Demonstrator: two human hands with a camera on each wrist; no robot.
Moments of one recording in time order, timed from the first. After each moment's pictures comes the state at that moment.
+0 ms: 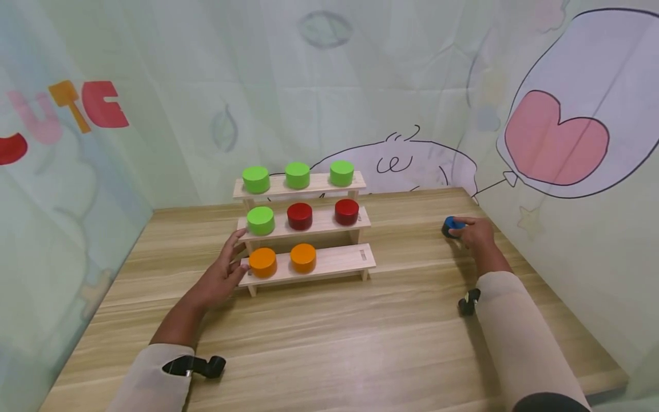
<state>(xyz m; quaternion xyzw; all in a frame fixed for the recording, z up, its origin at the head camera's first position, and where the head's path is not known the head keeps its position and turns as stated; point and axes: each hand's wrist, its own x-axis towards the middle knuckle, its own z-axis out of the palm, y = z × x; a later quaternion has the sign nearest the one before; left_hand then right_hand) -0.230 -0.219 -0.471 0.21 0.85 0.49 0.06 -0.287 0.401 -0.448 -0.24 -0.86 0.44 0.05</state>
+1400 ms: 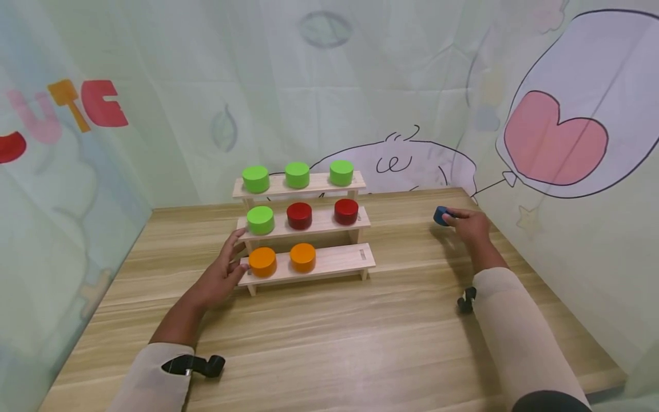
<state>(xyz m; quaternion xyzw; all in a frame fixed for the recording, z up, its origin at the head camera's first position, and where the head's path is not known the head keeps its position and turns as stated) -0.229 -0.221 -0.470 0.22 0.85 0.48 0.05 -0.285 0.379 -0.435 -0.20 -0.85 0.48 0.11</state>
